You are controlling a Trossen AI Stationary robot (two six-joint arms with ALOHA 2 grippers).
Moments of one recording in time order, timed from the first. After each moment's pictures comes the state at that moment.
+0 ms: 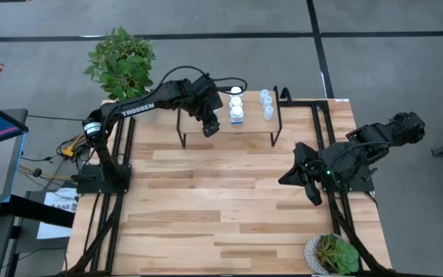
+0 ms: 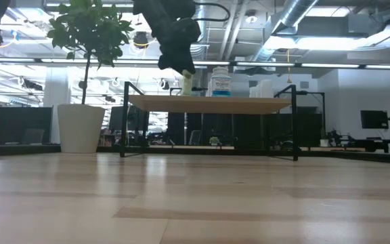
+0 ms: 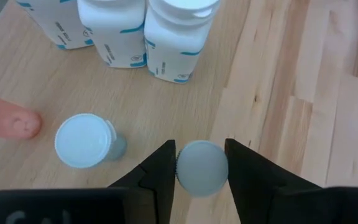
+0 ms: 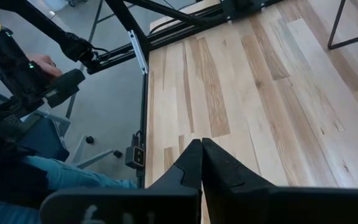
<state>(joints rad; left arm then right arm) 0.44 1.78 1.71 -0.91 0.17 0.04 0.46 1.12 1.44 -0.88 0.18 0.63</state>
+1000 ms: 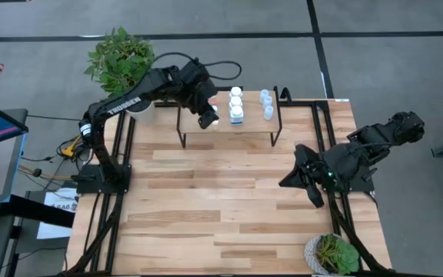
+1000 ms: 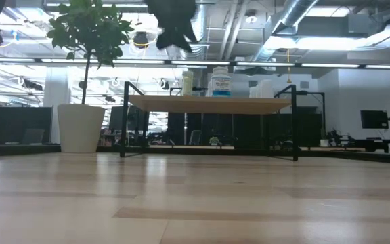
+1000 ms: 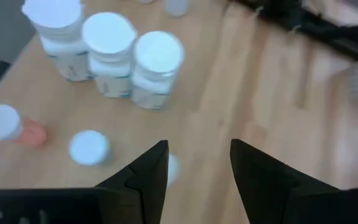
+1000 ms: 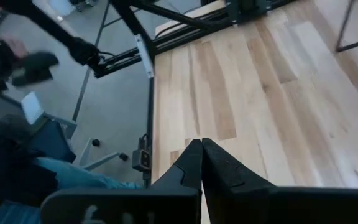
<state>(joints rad) 0.45 1.75 1.86 -1.01 0.24 -0.04 0.47 1.12 1.44 -0.86 0.18 0.64</state>
